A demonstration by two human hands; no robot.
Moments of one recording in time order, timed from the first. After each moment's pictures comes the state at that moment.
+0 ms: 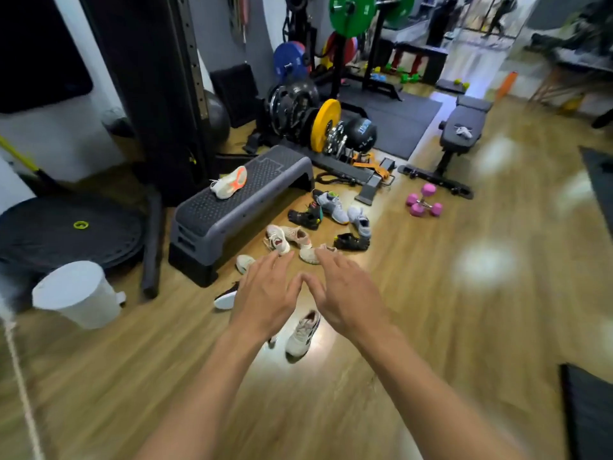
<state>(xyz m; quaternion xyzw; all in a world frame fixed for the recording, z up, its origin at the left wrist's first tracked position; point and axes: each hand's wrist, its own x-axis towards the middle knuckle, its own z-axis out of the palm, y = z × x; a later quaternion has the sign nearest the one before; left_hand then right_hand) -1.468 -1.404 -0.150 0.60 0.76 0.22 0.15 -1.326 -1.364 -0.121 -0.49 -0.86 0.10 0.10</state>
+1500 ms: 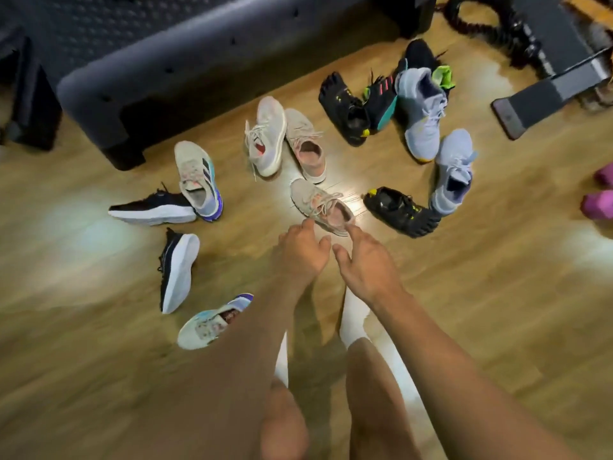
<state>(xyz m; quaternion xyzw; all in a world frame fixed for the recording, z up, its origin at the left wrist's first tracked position) -1.422 -0.668 -0.642 0.20 0.88 0.10 0.42 -1.329 -0.592 -0.616 -0.40 -0.84 0.32 -0.19</state>
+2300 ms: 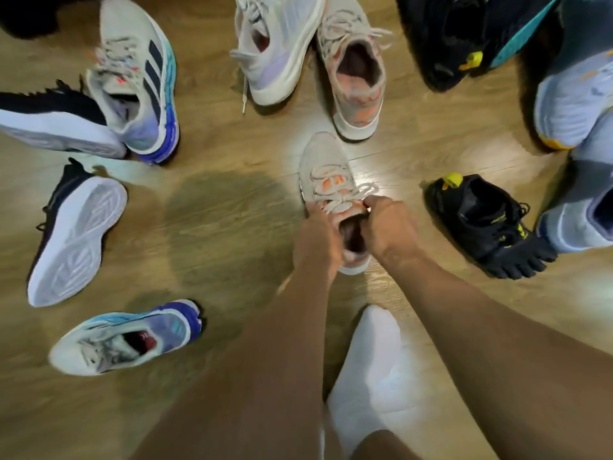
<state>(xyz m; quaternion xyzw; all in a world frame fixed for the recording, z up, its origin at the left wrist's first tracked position) -1.411 -0.624 -0.988 -0.05 0.87 0.29 0.40 -1.380 -0.521 -0.968 -0.35 -0.87 0.22 -0.26</state>
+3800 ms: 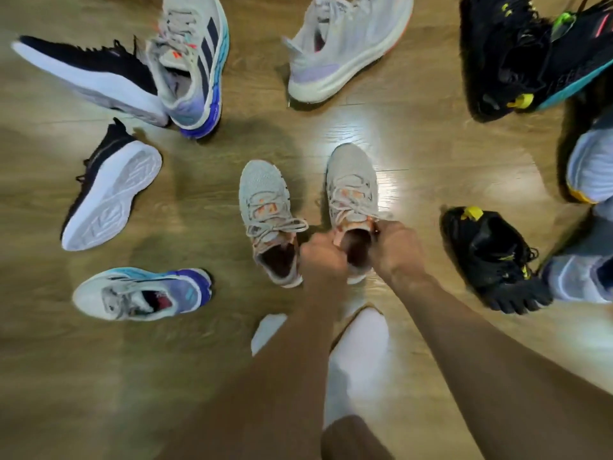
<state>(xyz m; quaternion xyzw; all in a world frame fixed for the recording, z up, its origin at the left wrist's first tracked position) -1.401 -0.635 -0.955 -0.20 0.84 0.31 0.39 -1.396 -0.534 -0.942 -0.32 -0.84 0.23 -0.36</state>
